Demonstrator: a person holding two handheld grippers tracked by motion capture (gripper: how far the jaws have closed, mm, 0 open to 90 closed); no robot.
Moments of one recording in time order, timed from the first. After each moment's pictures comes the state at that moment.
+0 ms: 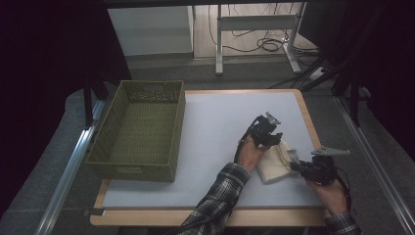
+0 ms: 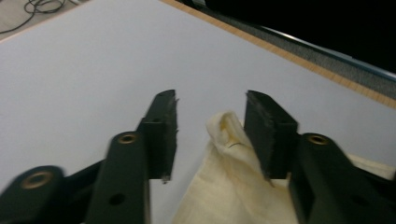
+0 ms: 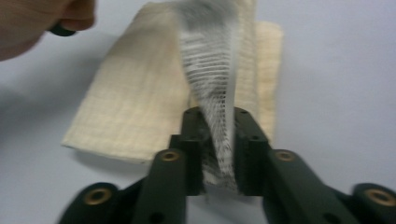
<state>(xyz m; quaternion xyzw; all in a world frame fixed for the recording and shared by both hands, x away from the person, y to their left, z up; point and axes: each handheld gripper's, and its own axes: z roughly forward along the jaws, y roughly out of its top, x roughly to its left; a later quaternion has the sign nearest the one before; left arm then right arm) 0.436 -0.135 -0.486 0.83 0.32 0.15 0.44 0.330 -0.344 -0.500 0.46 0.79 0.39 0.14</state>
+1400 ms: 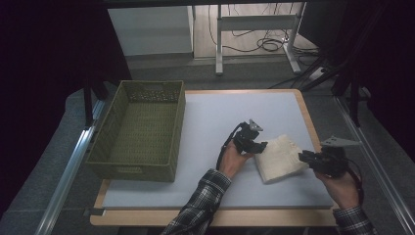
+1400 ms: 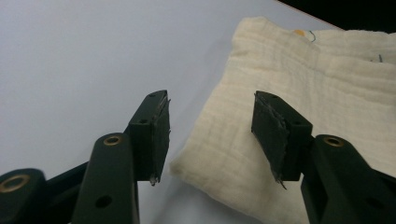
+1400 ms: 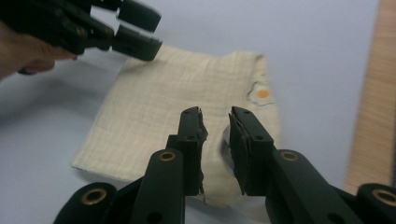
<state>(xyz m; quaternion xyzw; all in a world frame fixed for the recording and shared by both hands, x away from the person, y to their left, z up) 0.420 -0.085 -0.504 0.84 0.32 0.12 0.42 0.331 -0.345 -0.457 0.44 0.79 0.37 0.18</state>
